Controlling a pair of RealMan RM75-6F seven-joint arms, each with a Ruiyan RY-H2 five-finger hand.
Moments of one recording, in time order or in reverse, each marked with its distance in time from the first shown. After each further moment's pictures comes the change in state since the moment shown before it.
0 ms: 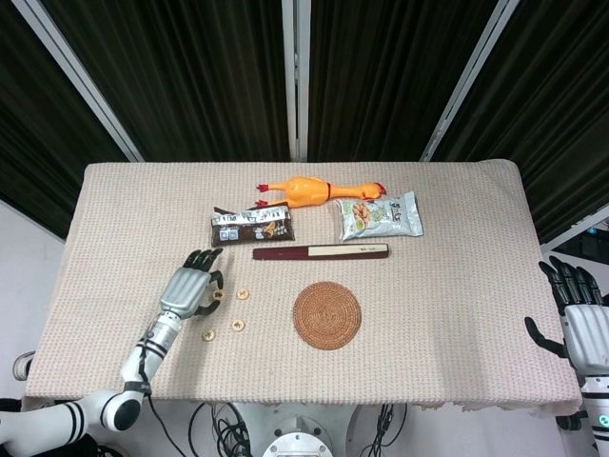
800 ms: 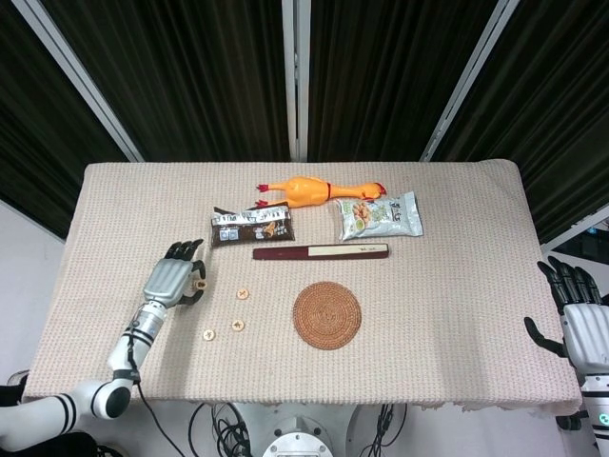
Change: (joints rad) left arm -0.016 0.025 -0.007 0.074 -0.054 -0.042 -0.060; right arm 0.008 0.007 -0.002 0.000 0.004 -0.021 0.003
